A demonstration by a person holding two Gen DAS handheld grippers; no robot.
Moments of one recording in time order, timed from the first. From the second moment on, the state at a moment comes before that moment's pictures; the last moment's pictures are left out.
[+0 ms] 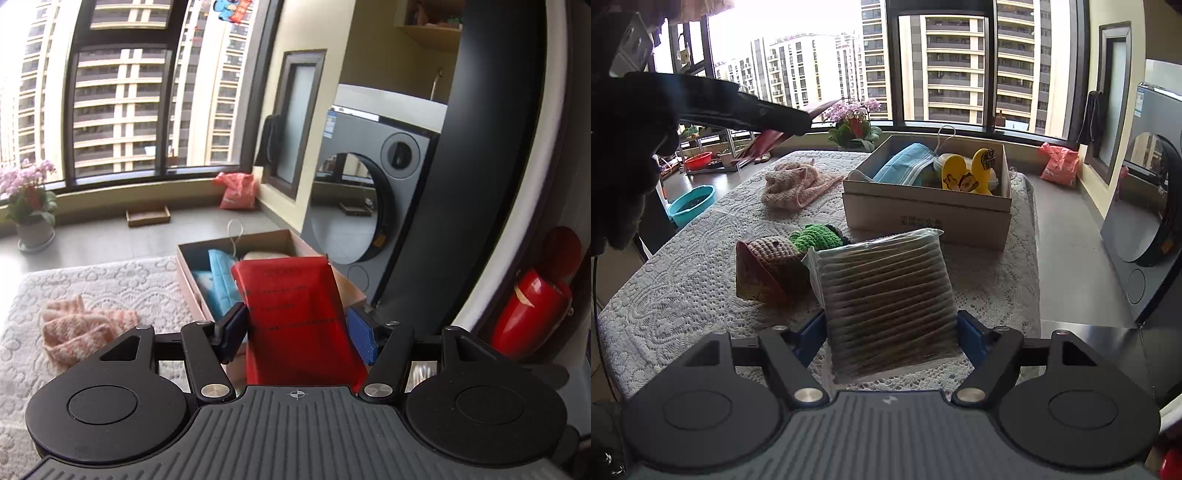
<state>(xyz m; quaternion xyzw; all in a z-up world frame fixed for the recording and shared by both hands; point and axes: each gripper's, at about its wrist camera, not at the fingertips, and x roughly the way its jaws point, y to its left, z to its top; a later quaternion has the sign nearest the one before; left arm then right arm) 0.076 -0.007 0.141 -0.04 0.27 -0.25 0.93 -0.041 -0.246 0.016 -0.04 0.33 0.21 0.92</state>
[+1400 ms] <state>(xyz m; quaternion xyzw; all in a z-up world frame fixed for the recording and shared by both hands) 0.054 0.160 0.016 -0.18 0.30 -0.06 0.94 0.046 -0.182 0.013 -0.04 0.33 0.17 0.93</state>
